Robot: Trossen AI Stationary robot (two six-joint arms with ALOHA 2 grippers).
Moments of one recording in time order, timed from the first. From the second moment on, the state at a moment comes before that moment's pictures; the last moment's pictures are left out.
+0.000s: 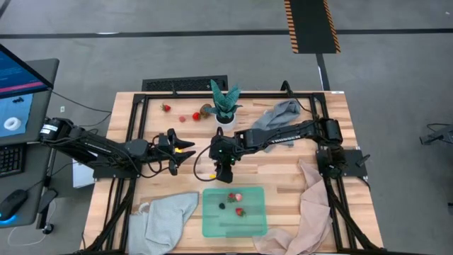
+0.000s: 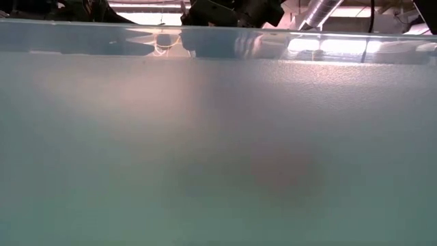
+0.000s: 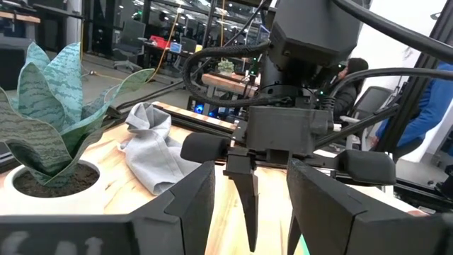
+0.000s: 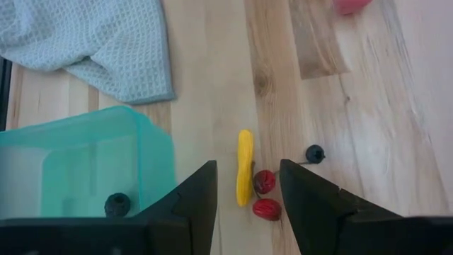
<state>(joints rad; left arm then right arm) -0.16 0.93 0.16 0.85 -0.32 -0.24 0.04 2.02 1.59 -0.57 -0.18 0.17</state>
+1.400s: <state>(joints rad) -0.16 0.93 0.16 0.84 -0.32 -0.24 -0.01 2.02 1.59 -0.60 -0.37 0.18</state>
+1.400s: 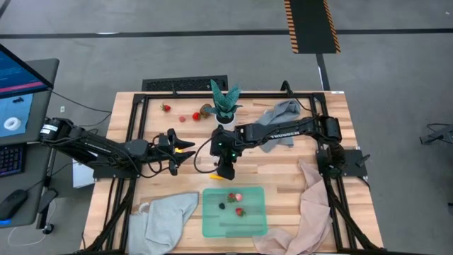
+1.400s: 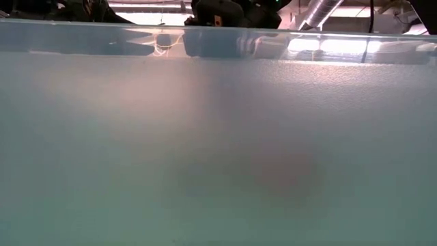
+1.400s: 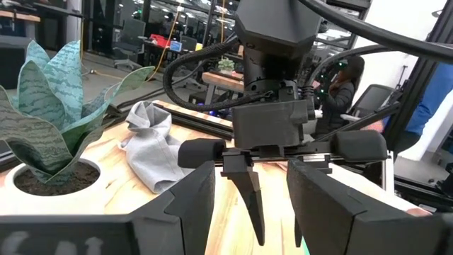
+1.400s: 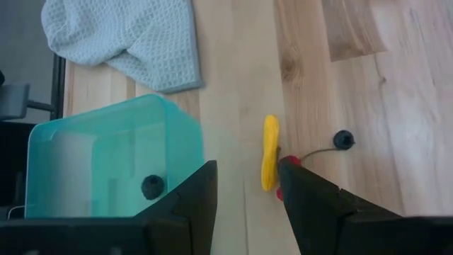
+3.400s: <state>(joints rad) -0.16 0.93 0.16 0.83 -0.32 -0.25 0.01 2.02 1.59 -0.66 -0.17 0.21</state>
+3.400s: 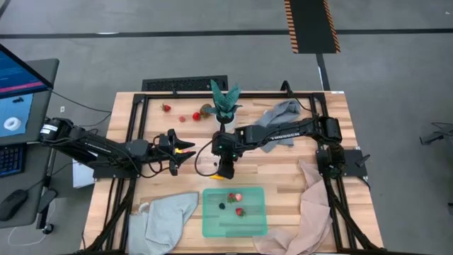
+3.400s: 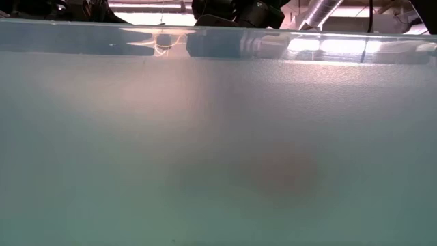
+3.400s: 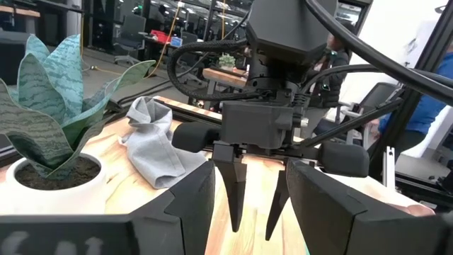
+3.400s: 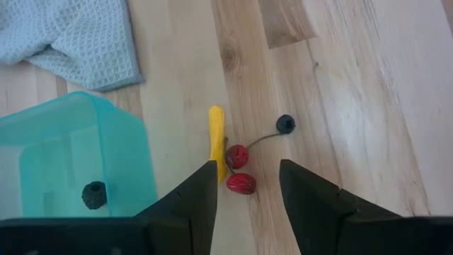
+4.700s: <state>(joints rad) -0.16 0.93 0.16 0.83 -0.32 -0.26 0.03 2.02 1.58 -0.64 -0.19 0.23</state>
